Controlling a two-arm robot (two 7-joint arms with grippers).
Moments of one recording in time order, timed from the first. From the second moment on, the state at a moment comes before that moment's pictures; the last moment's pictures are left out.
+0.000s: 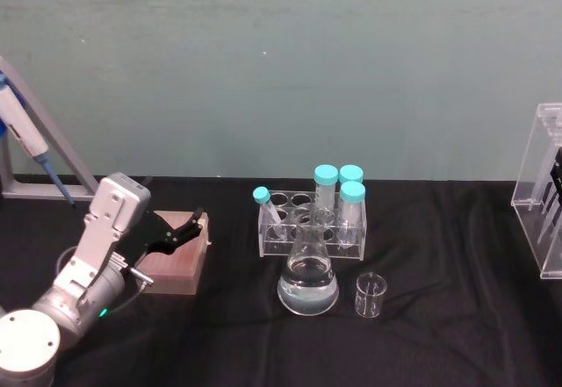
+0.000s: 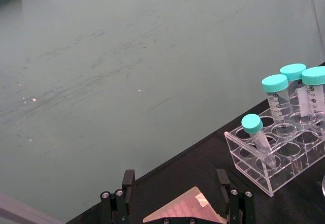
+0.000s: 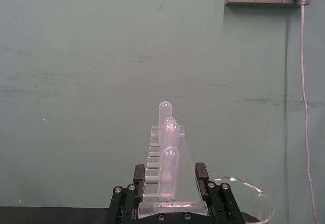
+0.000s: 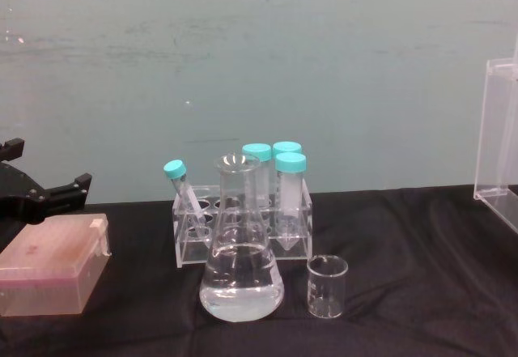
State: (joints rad) left arm -0.20 0.60 0.45 -1.41 -0.25 -0.12 0.03; right arm 0.27 0.13 0.08 -1.27 0.06 -0.20 0.12
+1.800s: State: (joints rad) left arm -0.20 0.60 0.45 -1.41 -0.25 -0.12 0.03; right arm 0.31 0.14 0.08 -1.20 0.09 -0.20 0.13
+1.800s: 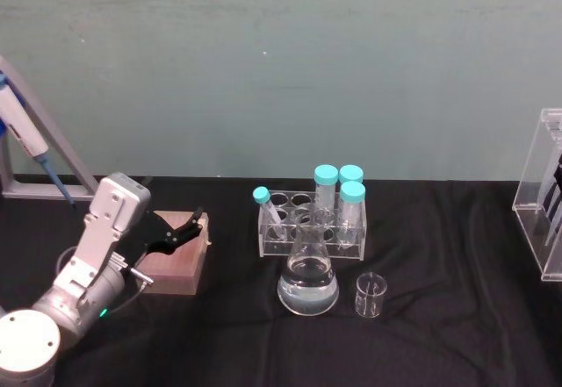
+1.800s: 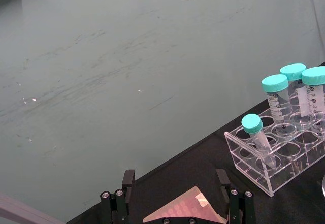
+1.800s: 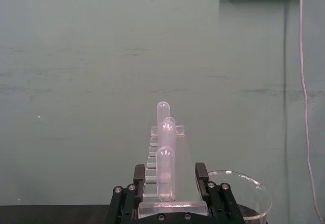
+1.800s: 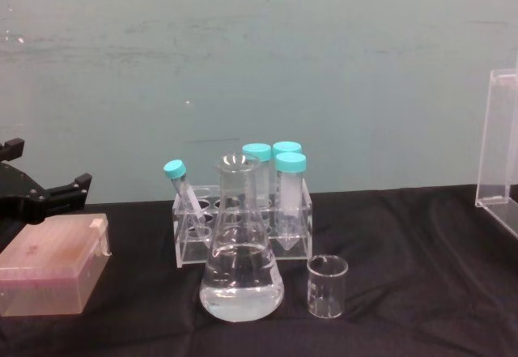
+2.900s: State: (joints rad) left arm -0.20 0.60 0.45 -1.41 -0.25 -0.12 0.03; right arm 0.32 0.13 0.09 -1.18 0.08 -0.19 0.12
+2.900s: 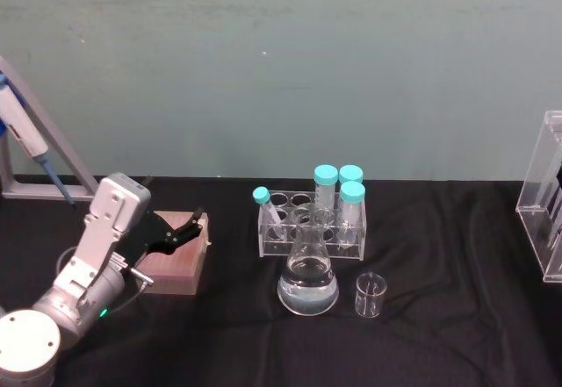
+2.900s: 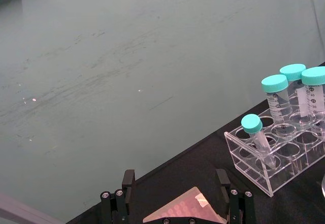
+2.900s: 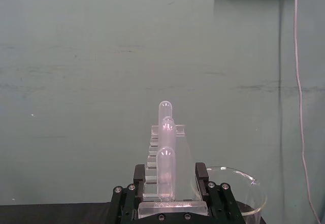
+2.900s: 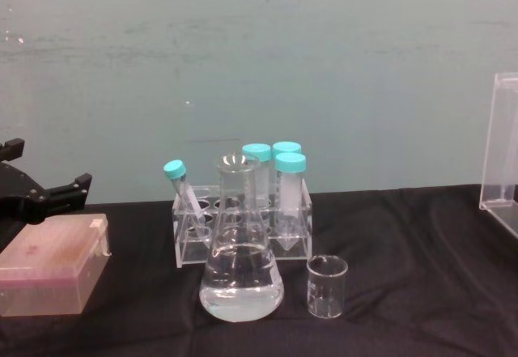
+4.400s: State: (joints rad) left arm -0.20 0.60 0.45 -1.41 -0.25 -0.12 0.03; right arm 0.32 0.13 0.09 -1.18 0.09 -0.19 0.13
